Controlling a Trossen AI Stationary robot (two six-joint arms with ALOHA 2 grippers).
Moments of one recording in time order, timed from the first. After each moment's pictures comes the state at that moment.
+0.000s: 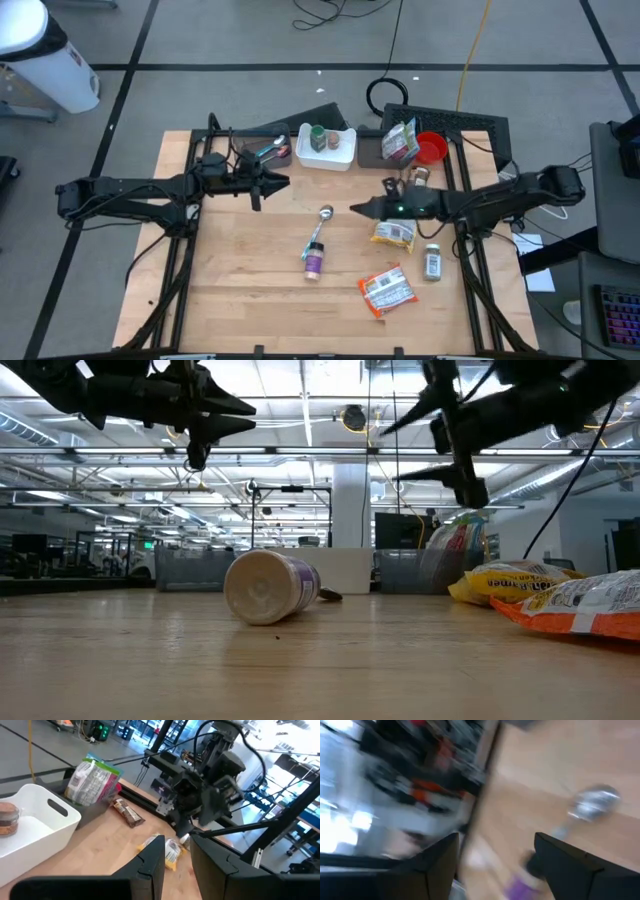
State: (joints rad) left arm 0.27 0.98 0.48 0.44 0.19 -0.47; right arm 0.03 1.19 0.48 0.50 0.13 1.29
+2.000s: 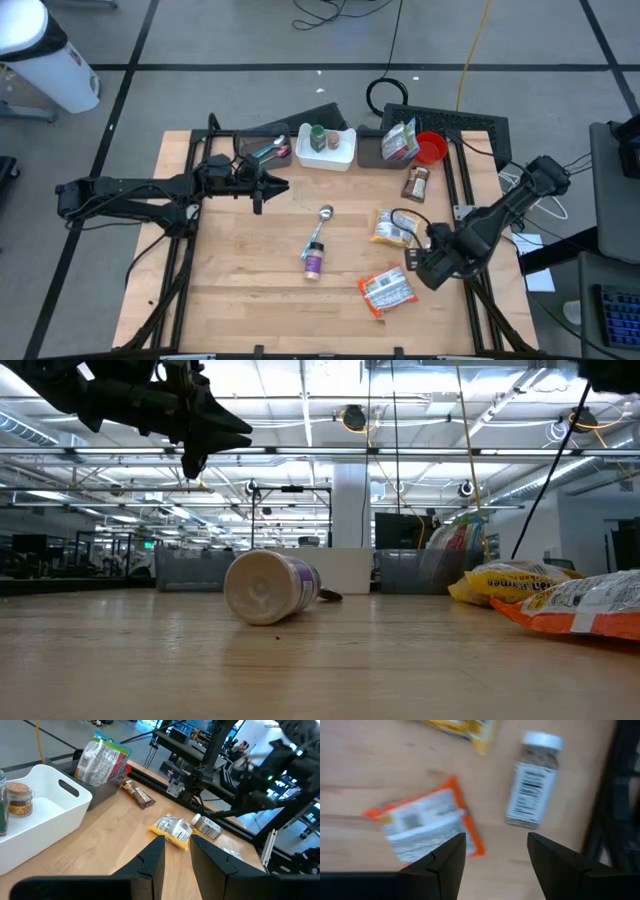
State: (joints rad) left arm 0.27 0.98 0.48 0.33 0.18 -0.42; right arm 0.66 1.31 1.11 -1.31 0.02 2.19
